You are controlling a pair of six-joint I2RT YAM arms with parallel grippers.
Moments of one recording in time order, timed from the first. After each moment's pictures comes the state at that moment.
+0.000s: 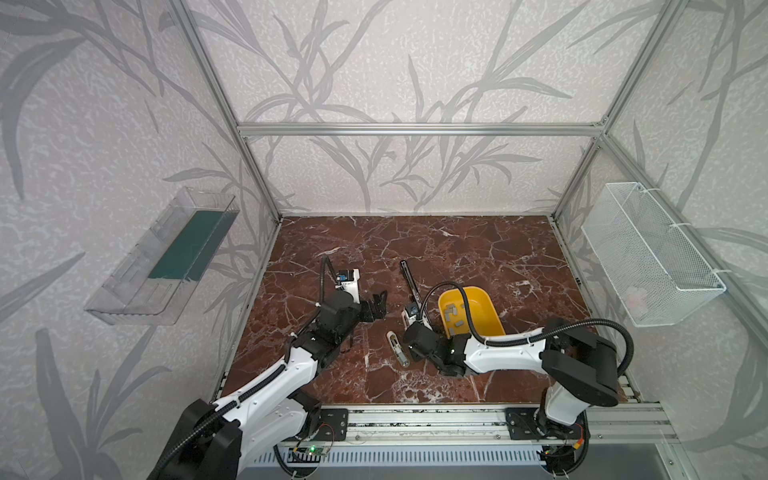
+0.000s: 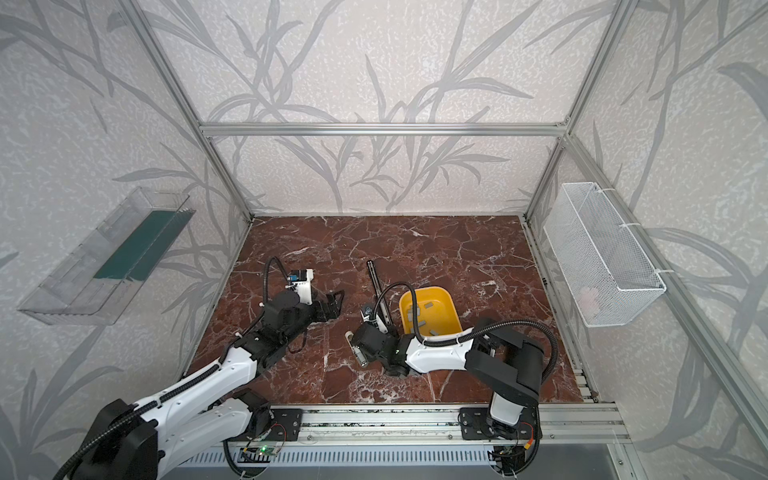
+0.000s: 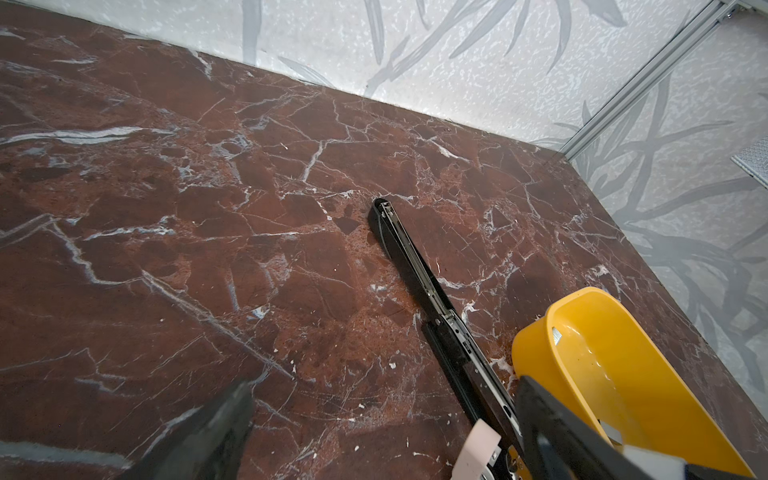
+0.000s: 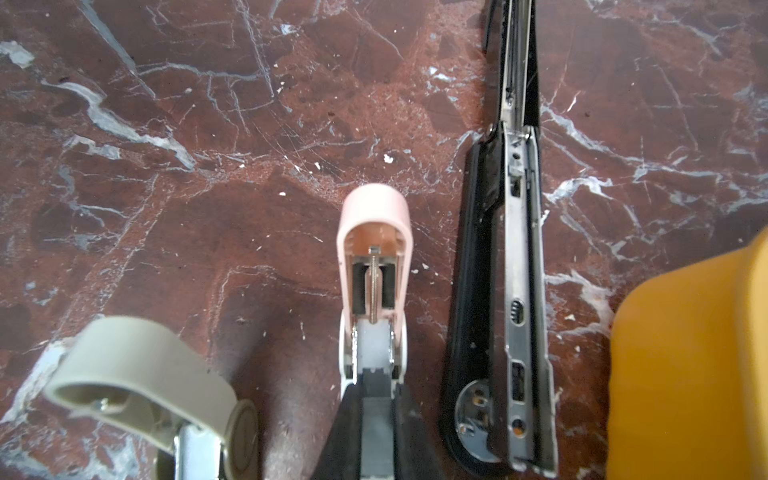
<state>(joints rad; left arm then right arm) -0.49 1.00 0.41 0.18 -0.07 -0.46 1.16 1.70 0.82 0.00 0.46 0.52</state>
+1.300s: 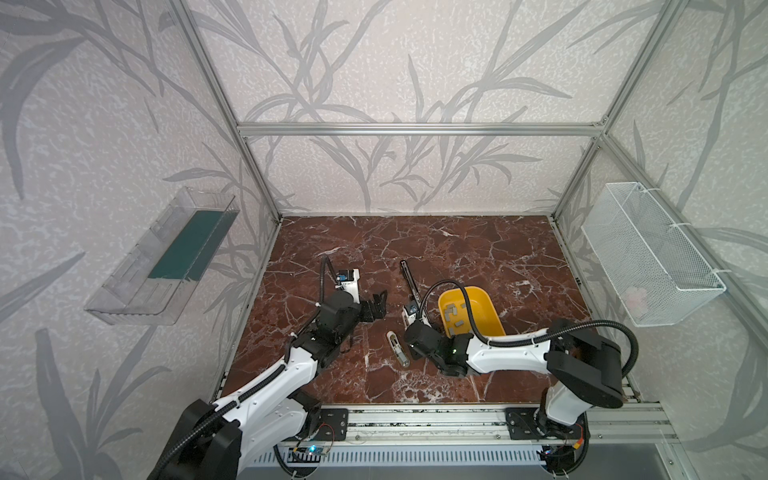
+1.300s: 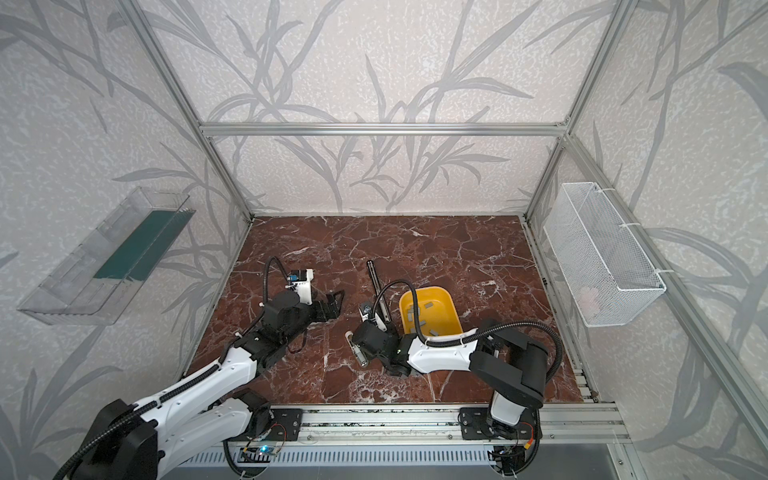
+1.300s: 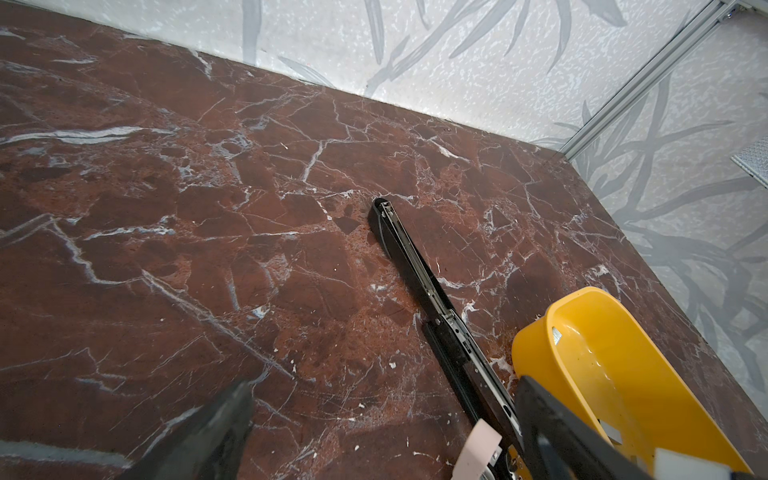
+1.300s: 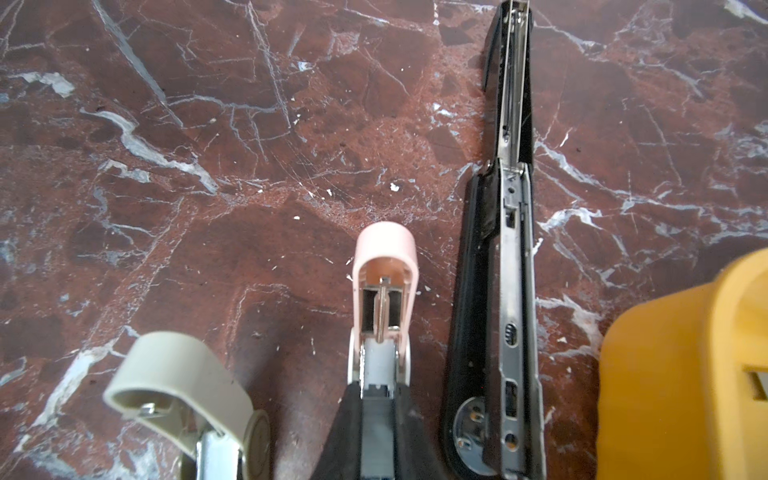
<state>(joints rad) -0.49 0.99 0.41 0.18 -0.07 -0.46 1.16 1.68 0.81 0.03 0.47 0.48</state>
